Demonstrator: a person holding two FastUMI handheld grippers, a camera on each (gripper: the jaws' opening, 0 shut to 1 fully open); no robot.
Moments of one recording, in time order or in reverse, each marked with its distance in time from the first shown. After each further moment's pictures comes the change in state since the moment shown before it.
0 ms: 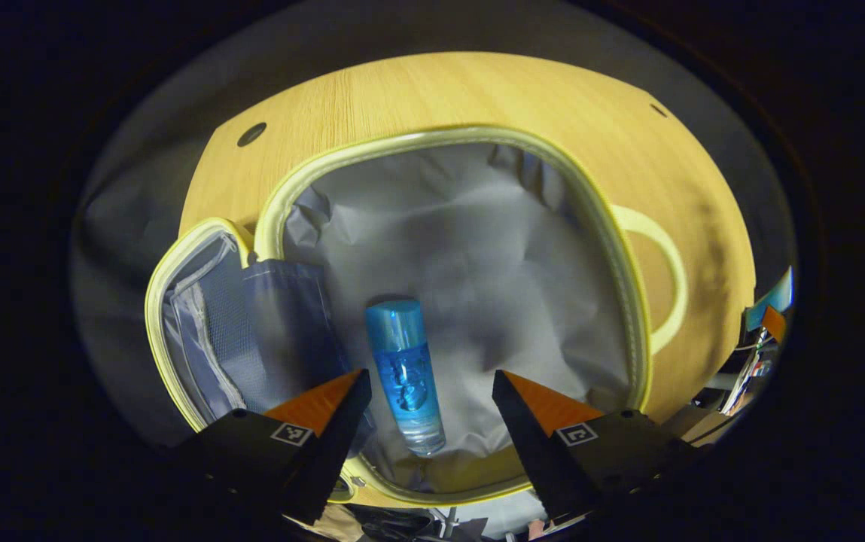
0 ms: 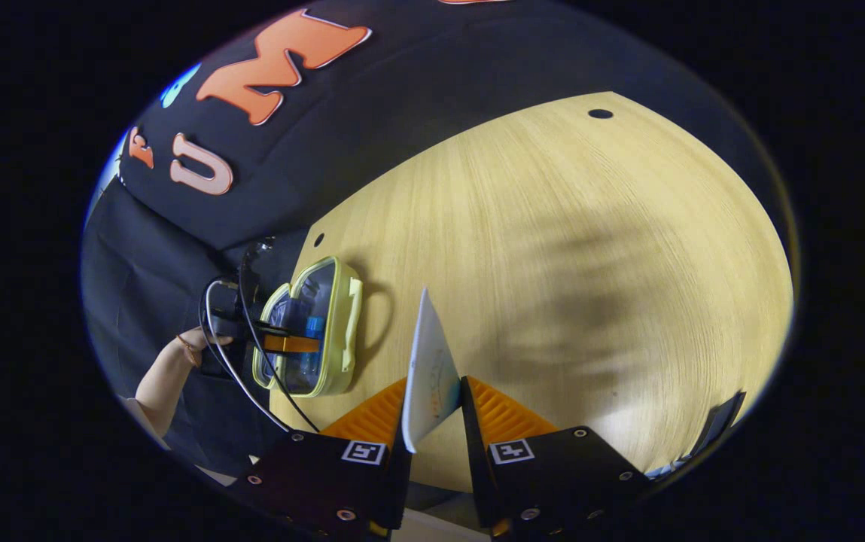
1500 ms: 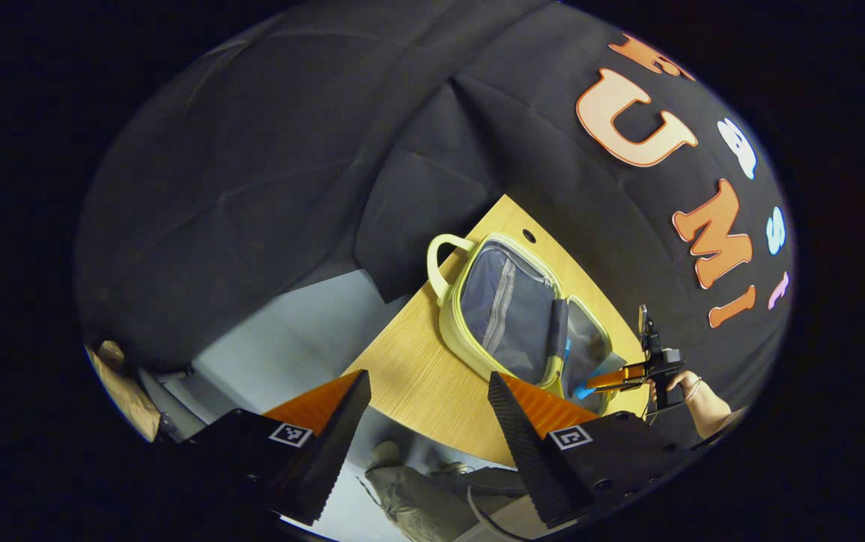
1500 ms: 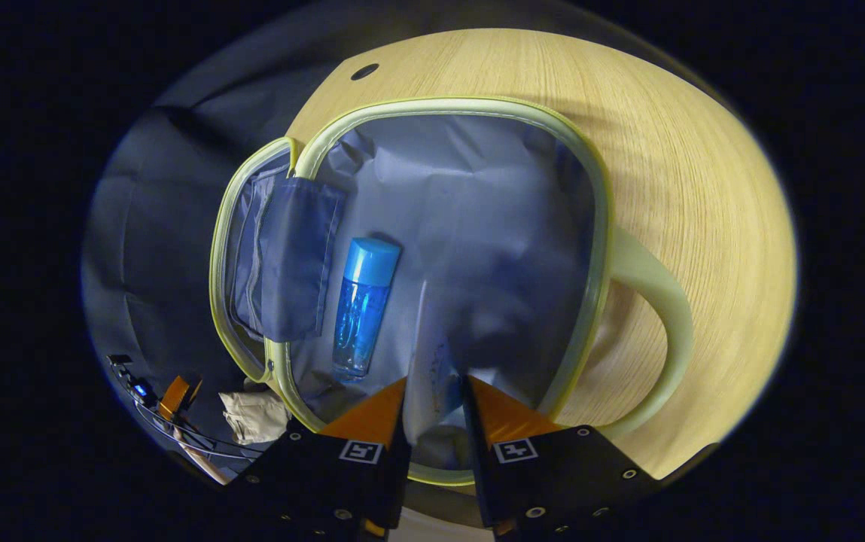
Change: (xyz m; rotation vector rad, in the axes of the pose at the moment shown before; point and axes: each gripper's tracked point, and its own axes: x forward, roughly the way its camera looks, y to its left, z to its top) left arm -0.286 0.261 -0.389 -0.942 -0.622 -0.108; right arm 0.211 0.194 -0.037 -0.249 0.611 -0.100
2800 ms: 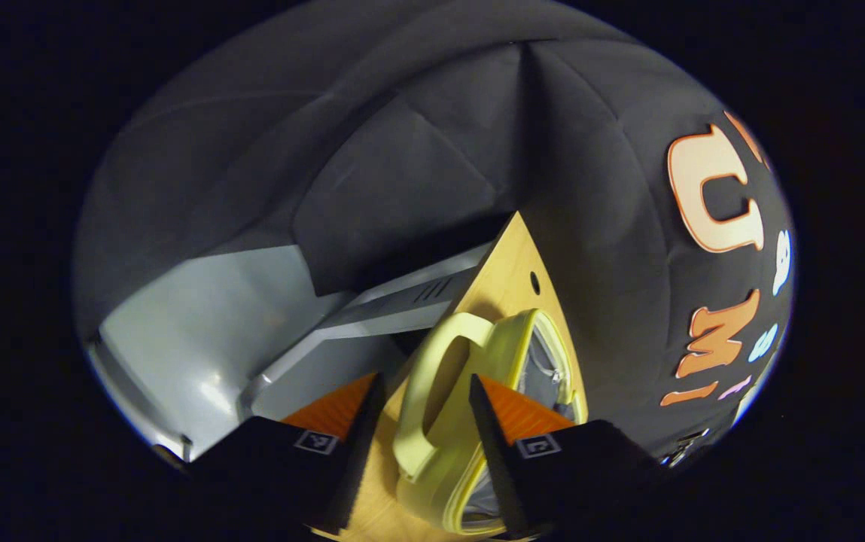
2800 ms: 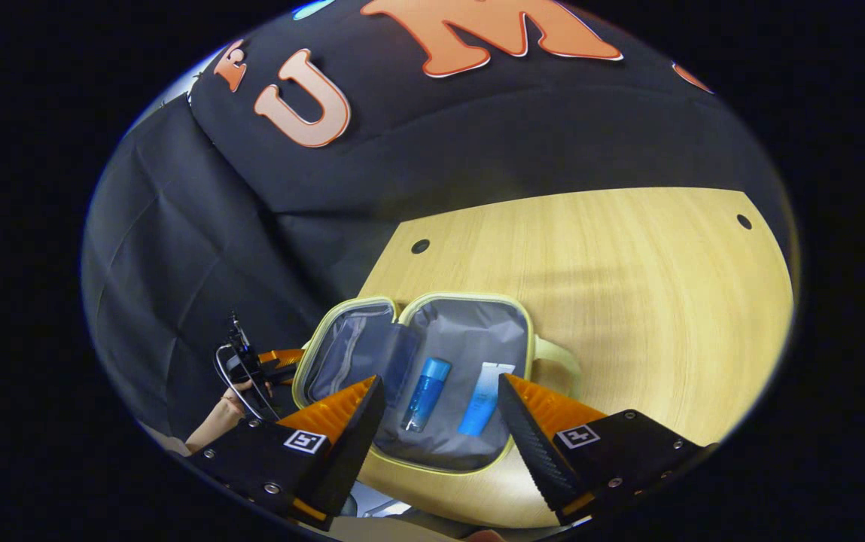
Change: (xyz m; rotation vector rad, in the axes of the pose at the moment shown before) left arm 0.276 -0.018 0.097 -0.292 0.095 -0.200; right arm -0.172 0.020 0.011 -0.017 -0.739 0.046
